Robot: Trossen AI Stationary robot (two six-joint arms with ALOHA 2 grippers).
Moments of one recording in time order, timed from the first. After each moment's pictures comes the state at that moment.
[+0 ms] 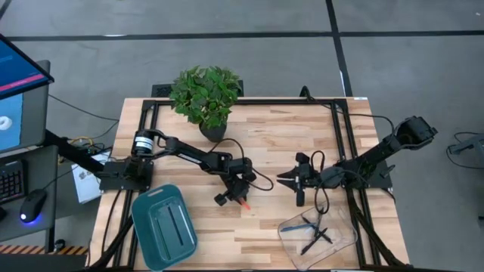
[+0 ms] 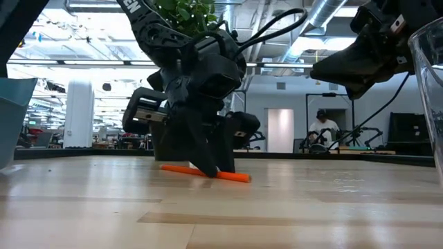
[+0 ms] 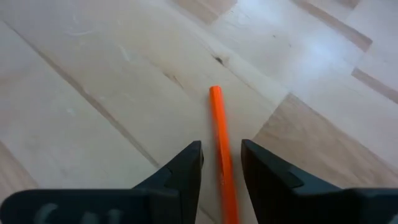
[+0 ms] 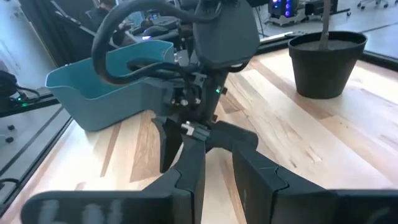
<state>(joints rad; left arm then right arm) -0.03 2.06 1.16 -0.10 0.58 0.66 0.44 1.25 0.22 0.81 0.50 0.27</state>
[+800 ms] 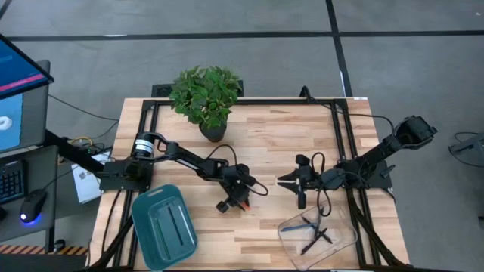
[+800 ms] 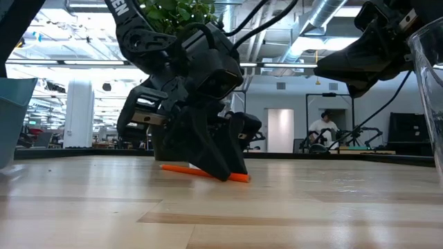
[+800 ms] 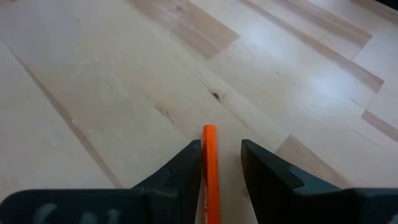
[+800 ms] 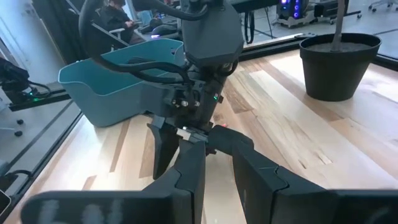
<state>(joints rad) -0.07 2.06 1.07 0.16 0.54 0.49 0.47 1.25 0.22 0.81 0.50 0.25</state>
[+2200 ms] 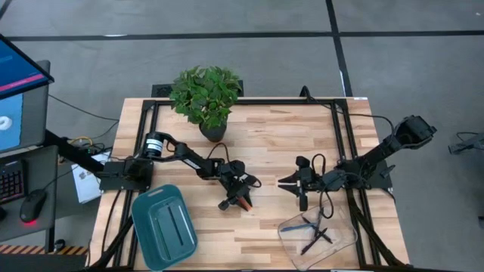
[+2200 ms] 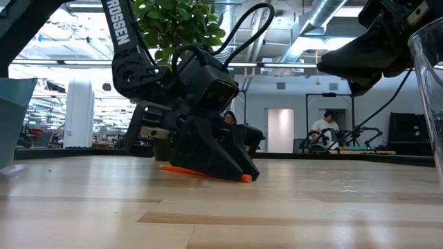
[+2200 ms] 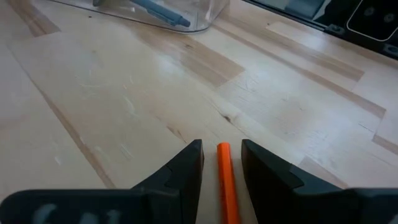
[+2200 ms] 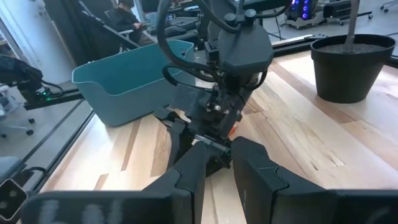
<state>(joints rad) -0.02 2.20 0.97 0.56 0.69 0.38 0.49 1.25 0.22 0.82 0.50 0.25</state>
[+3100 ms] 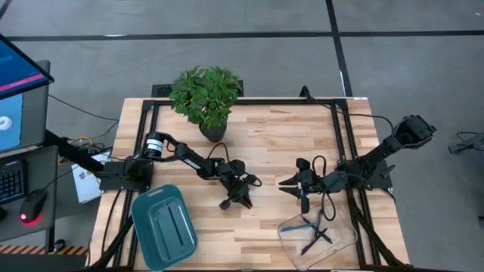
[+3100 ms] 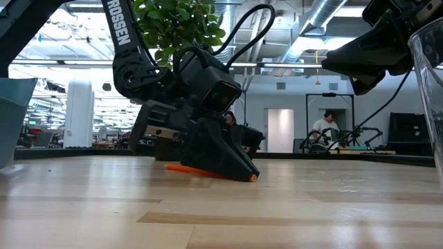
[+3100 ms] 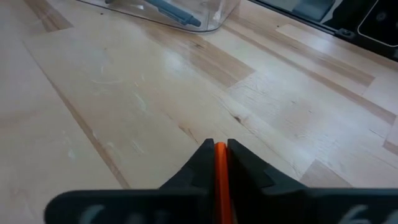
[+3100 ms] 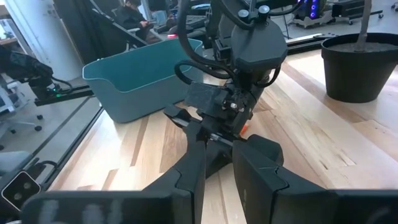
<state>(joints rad) -0.03 2.20 0.97 0.56 0.68 0.34 0.52 1.25 0.22 0.82 0.50 0.25</state>
